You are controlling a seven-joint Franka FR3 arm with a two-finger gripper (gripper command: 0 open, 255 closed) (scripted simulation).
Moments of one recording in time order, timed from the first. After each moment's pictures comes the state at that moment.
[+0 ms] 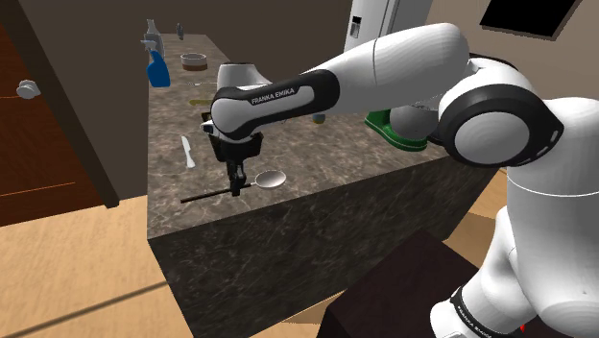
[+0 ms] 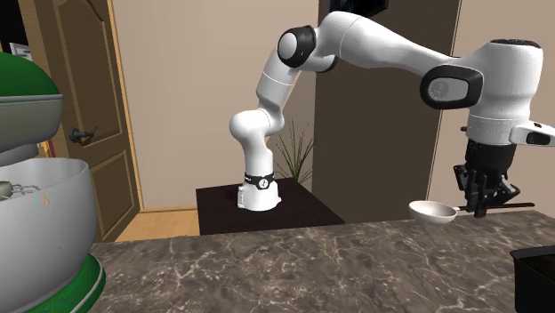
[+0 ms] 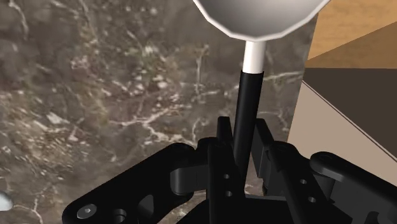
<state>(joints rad) 0.60 0.50 -0.16 -1.55 0.25 2.02 -1.01</state>
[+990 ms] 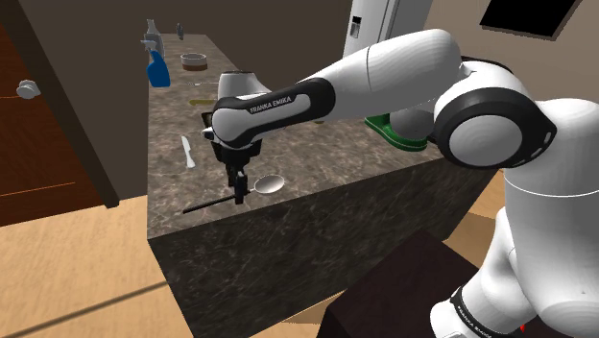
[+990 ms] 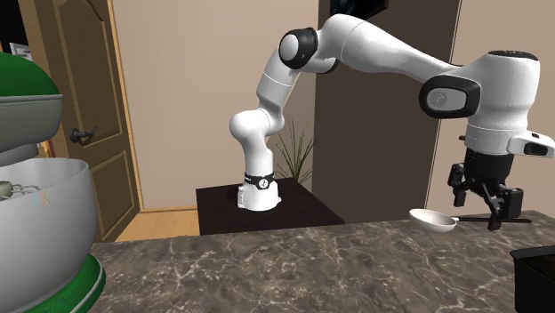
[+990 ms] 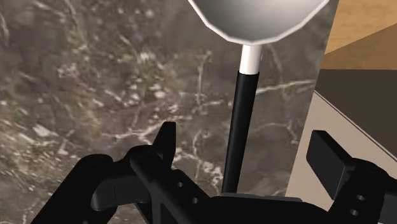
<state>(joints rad) 0.60 0.52 -0.16 -1.57 0.25 2.06 -1.02</state>
